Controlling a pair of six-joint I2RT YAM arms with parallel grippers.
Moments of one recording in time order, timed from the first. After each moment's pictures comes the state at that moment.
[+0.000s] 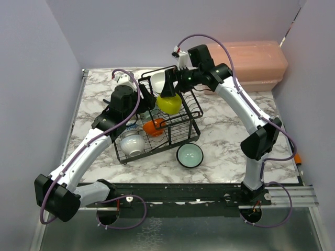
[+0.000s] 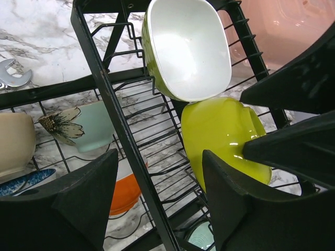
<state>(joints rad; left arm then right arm) -0.49 1.16 1.07 -0.27 -0.11 -0.60 0.58 1.92 2.11 -0.83 -0.49 0.18</state>
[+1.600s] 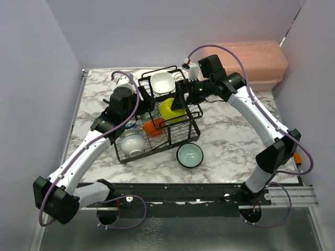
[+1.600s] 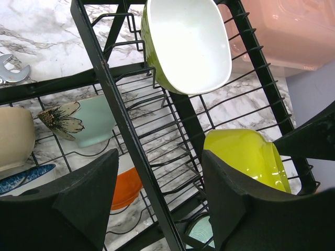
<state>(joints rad) -0.49 1.13 1.05 -0.27 -0.10 -0.60 0.58 1.70 1.84 -0.92 -0.47 0.22</state>
